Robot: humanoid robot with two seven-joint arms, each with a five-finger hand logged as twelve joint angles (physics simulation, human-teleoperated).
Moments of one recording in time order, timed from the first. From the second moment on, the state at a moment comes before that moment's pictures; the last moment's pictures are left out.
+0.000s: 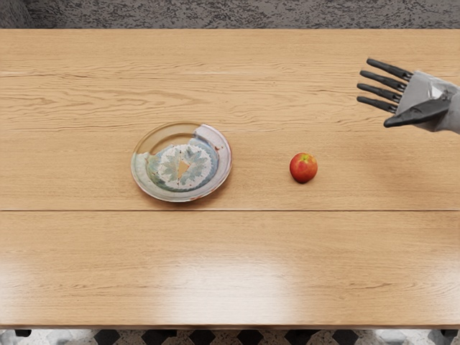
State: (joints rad) left arm -0.02 0.00 0.11 -0.08 -0.10 -0.04 -0.04; right arm 0.76 -0.85 0.61 1.05 0.13 0.61 -0.13
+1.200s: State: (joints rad) left arm -0.02 0.00 0.11 -0.08 -0.10 -0.04 -0.04; right arm 1.40 -0.72 -0.05 1.69 -0.63 -0.35 -0.61
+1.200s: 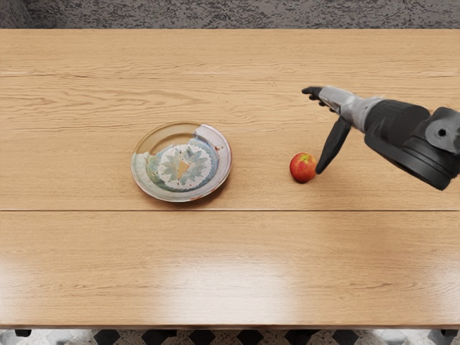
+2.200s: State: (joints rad) left arm -0.02 0.00 0.11 -0.08 -0.10 -0.04 -0.04; right arm 1.45 -0.46 -0.37 1.59 -0.63 -0.61 -0.61
